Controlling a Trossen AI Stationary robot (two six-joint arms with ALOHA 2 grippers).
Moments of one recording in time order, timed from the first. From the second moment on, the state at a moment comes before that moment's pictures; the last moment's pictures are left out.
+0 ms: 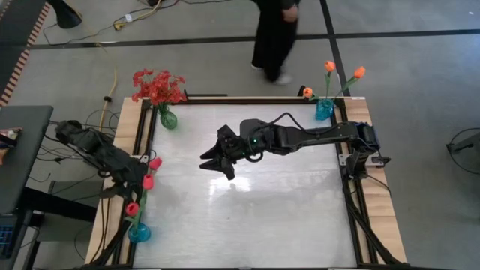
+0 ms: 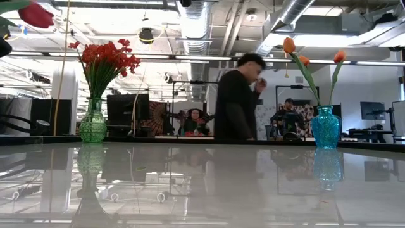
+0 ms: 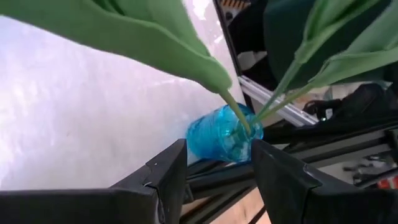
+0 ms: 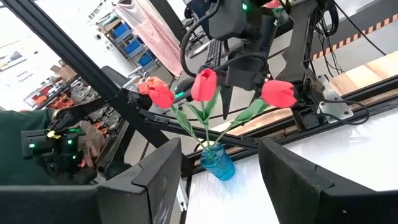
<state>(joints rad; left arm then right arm) -0.49 0.27 0.62 -1.14 0.46 -0.52 0.05 1.84 1.69 0.00 -0.21 0.57</state>
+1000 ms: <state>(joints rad) -0.49 0.47 1.24 -1.22 -0.51 -0.41 -0.09 1.72 1.70 -0.25 -0.16 0.37</state>
